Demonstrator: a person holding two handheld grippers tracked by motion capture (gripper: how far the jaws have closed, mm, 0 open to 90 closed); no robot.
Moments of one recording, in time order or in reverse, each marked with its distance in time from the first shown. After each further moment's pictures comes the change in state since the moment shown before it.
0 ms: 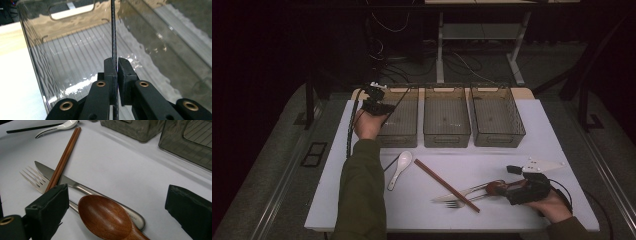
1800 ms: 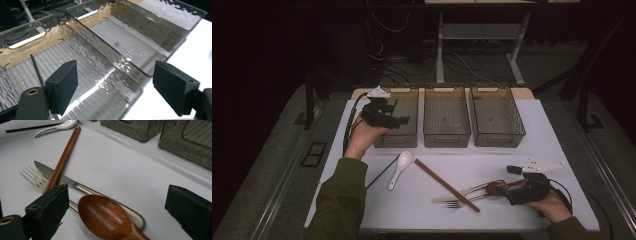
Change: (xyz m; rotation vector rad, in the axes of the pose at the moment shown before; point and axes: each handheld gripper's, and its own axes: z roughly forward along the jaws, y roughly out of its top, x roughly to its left) left arm -0.054 -0.016 -0.063 -0.136 -0.201 0.203; right arm 0.000 0.000 0.000 0.001 -0.002 -0.002
